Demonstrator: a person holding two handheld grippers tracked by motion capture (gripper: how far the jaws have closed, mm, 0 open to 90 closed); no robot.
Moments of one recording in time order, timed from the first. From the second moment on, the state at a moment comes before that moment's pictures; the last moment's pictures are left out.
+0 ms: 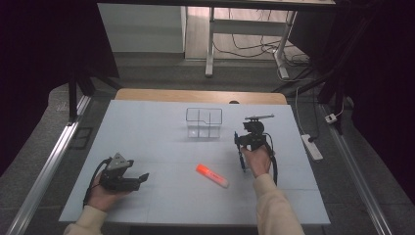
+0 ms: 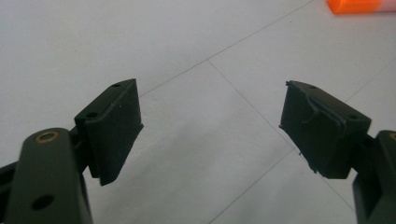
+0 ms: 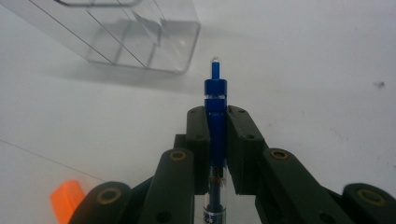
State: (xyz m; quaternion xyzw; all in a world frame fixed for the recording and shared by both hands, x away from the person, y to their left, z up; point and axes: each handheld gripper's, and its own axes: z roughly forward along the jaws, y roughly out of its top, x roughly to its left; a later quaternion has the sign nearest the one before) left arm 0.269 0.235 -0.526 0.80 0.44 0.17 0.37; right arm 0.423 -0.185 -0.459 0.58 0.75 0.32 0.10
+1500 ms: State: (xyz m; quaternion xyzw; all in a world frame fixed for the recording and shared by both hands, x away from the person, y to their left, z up) left arm 0.266 0.236 -0.526 0.80 0.44 0.17 0.37; right arm 0.403 -0.190 -0.430 0.46 0.69 0.55 0.10
